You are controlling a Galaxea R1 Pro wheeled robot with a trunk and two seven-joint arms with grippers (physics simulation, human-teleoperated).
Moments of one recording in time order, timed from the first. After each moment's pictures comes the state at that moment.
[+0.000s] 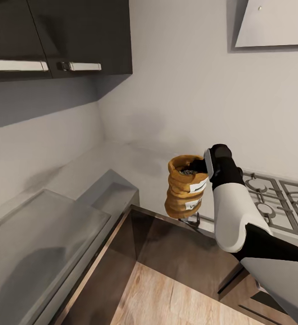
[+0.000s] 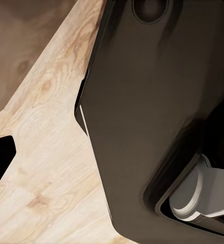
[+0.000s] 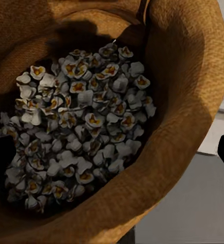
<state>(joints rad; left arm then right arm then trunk) 0.00 -0.02 0.18 -0.12 0.18 -0.02 0.08 -1.31 0.17 -0.44 -0.77 0.36 1.02 -0.08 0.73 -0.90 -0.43</state>
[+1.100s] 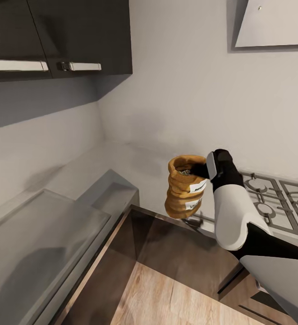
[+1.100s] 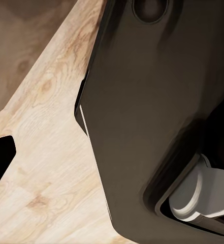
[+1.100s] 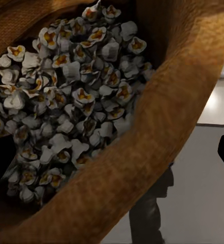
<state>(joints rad) 0.00 -0.02 0.18 -0.12 0.18 -0.02 0.08 -1.31 0.17 -0.53 -0.71 0.22 1.00 -0.23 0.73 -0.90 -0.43</state>
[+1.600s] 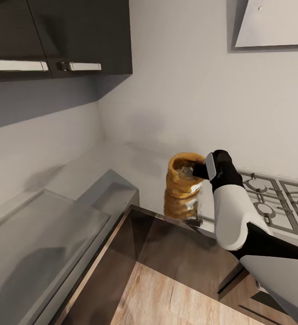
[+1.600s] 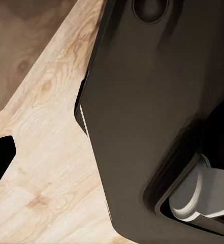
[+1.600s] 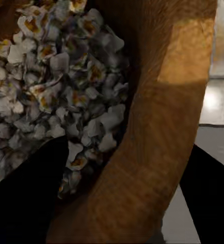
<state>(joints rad) 0.00 -0.02 0.18 -0.12 0.18 -0.02 0.08 -1.31 0.17 -0.54 -0.70 0.22 0.99 -0.23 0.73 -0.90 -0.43</state>
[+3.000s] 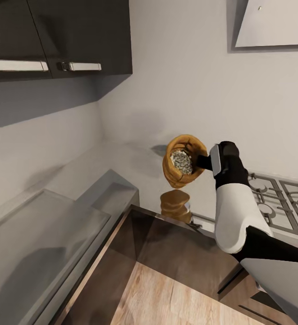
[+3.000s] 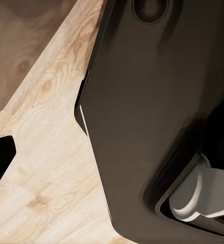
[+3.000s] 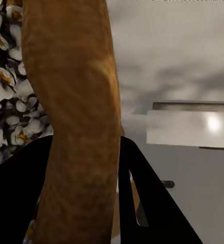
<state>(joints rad) 0.00 -0.02 0.18 -0.12 0.18 -0.02 0.08 -1.30 0.17 -0.46 -0.86 0.16 1.04 -0.22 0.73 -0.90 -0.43</state>
